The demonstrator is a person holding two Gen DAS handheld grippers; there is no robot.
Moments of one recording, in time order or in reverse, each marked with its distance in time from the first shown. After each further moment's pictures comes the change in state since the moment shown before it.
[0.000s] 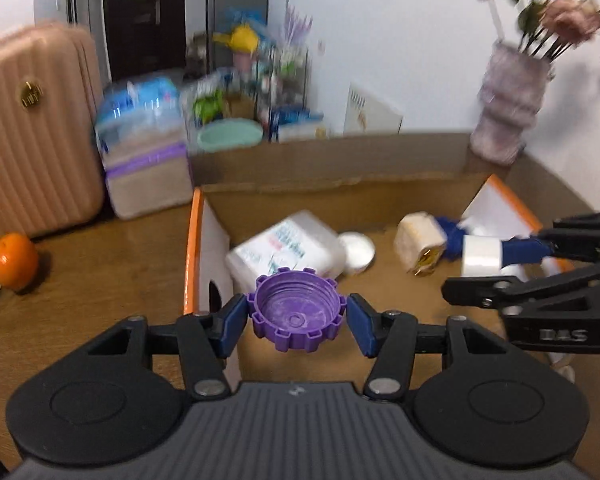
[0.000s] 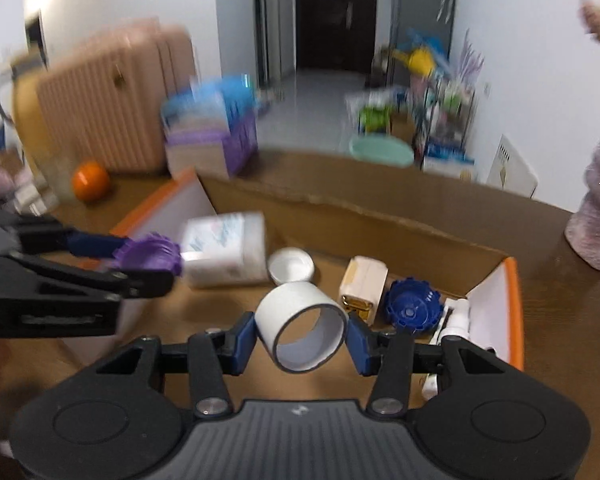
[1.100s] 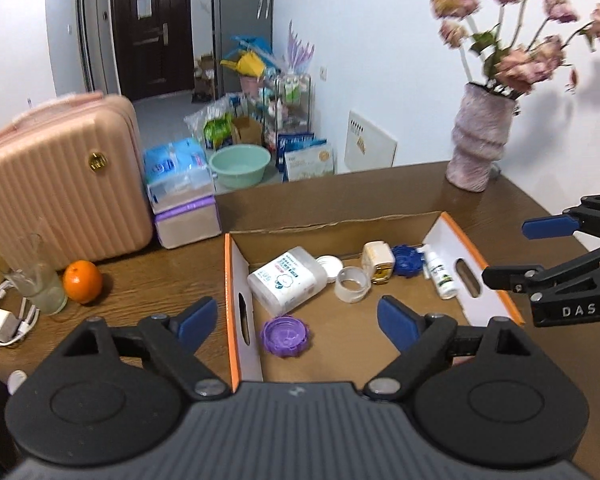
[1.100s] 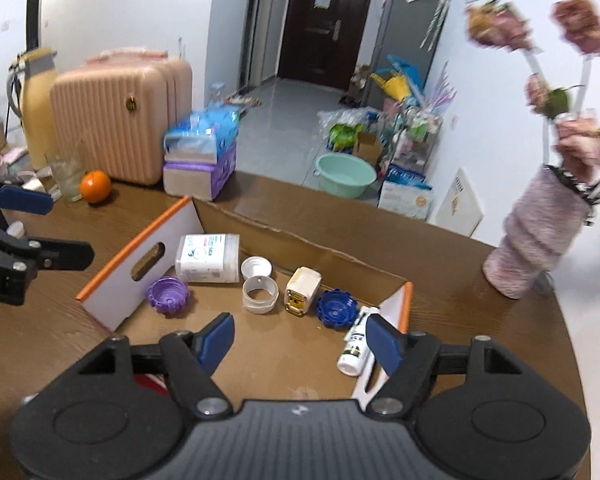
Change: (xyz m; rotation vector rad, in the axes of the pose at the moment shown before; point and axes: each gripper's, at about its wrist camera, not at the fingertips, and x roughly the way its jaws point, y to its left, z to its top) left arm -0.139 -0.024 0.020 0.014 -0.055 0.036; right arm -0.156 0.007 -0.004 -0.059 -0.075 -0.130
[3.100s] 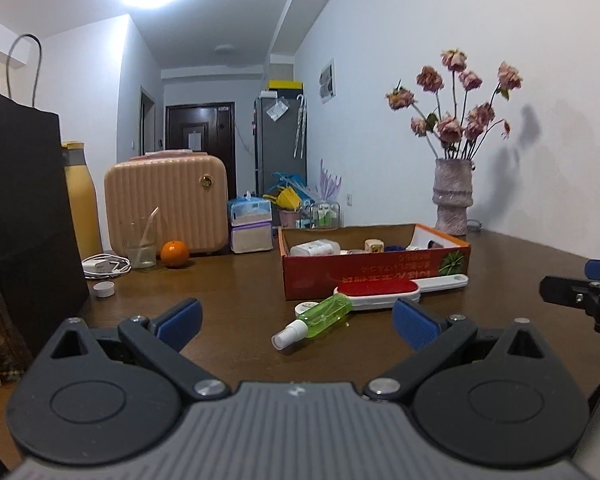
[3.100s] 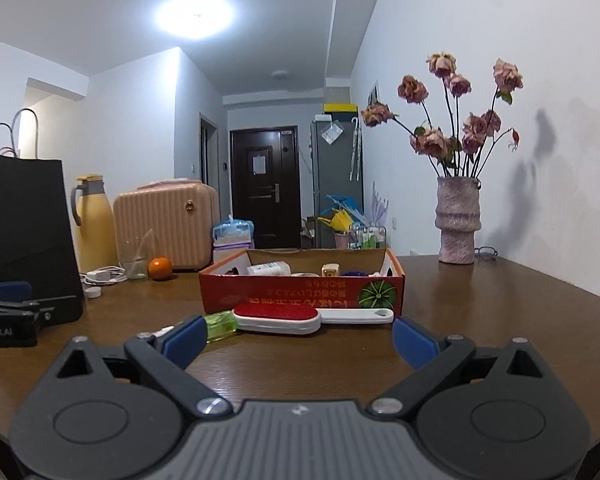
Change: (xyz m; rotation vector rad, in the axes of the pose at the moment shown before) left arm -0.180 -0.027 -0.334 -0.017 -0.507 0.119; right arm -0.158 0.147 -0.326 0.257 -0.560 -0.091
